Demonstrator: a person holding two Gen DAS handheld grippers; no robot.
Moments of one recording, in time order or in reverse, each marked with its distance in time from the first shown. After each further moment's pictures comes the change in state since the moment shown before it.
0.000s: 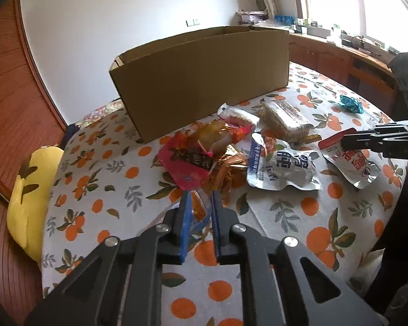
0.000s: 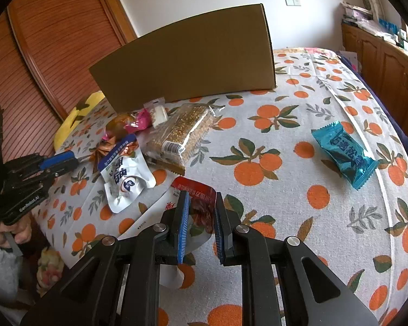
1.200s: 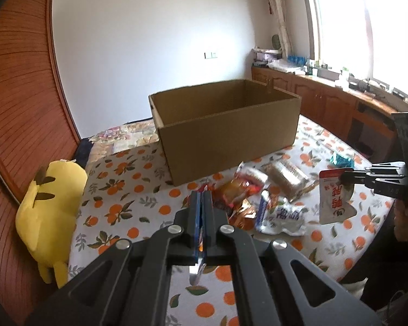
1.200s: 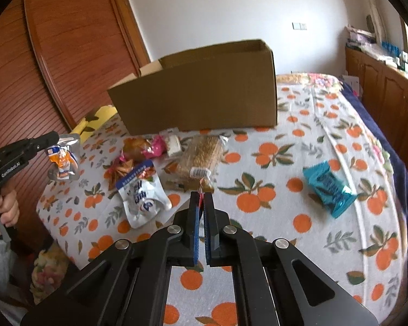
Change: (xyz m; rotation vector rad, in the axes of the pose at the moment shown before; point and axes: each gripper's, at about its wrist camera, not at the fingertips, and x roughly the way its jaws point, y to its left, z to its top) left arm -0.066 0.035 0.031 -0.126 -0.178 -0.001; right arm -0.041 0.015 0.017 -0.077 -0.123 -0.002
